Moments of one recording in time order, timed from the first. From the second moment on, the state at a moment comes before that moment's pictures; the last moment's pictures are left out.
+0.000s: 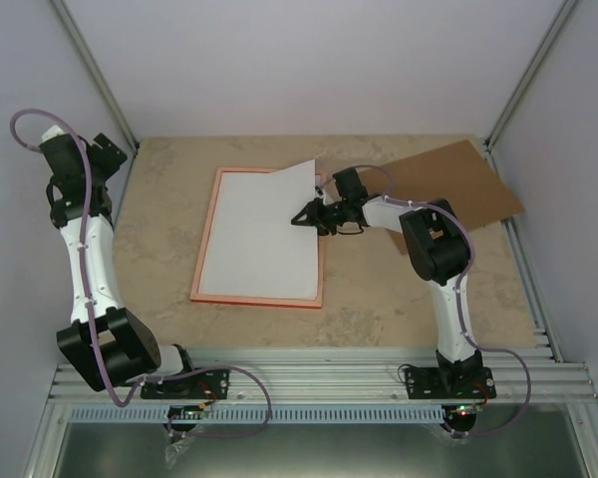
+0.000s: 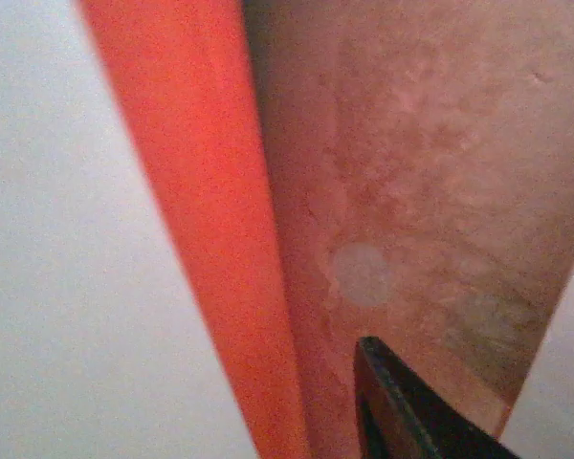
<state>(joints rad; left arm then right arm) 0.40 1.35 1.33 -0.33 -0.02 -0.40 0.49 2.24 1.47 -0.08 -0.81 0.81</state>
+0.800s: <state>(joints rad) 0.40 1.34 1.30 -0.33 -0.01 -0.41 0.52 2.19 1.57 -0.31 -0.63 0.76</state>
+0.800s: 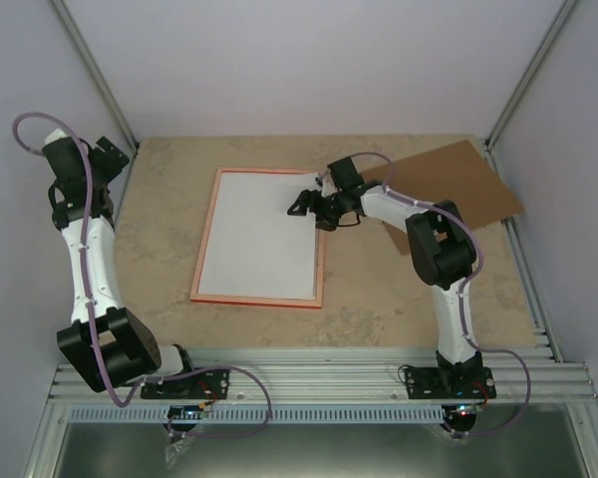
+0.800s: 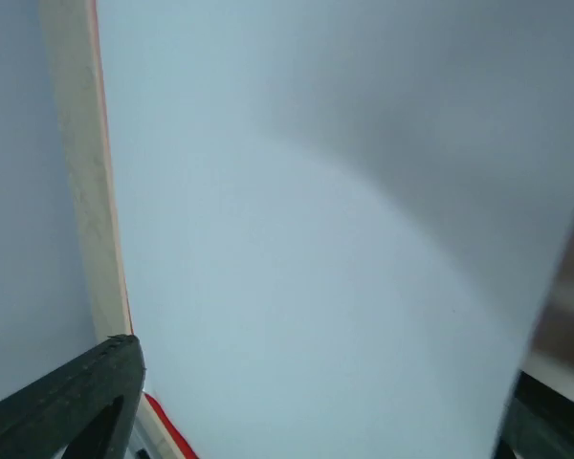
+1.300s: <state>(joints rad) 0.40 1.35 1.30 -0.34 0.10 -0.33 0.40 1.98 1.60 -0.44 -0.67 0.40</state>
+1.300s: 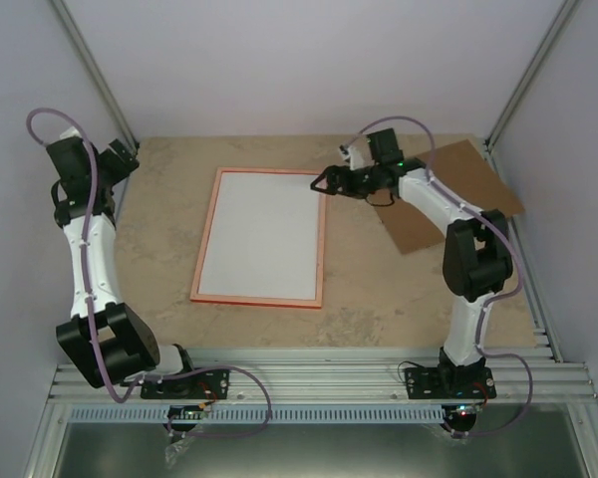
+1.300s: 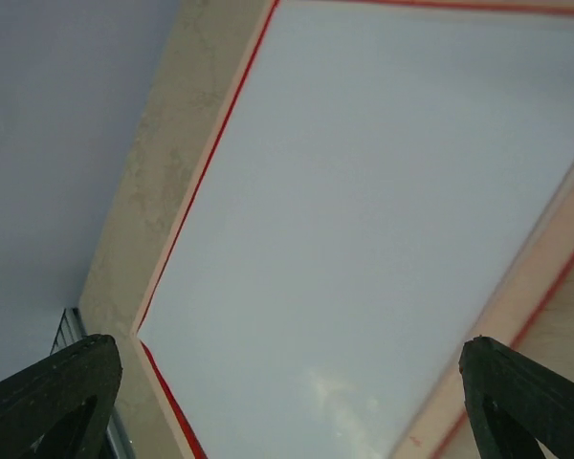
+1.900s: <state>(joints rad) -0.27 1.57 1.25 -0.22 0.24 0.01 -0.17 1.72 1.38 -0.80 -0.61 -0.51</state>
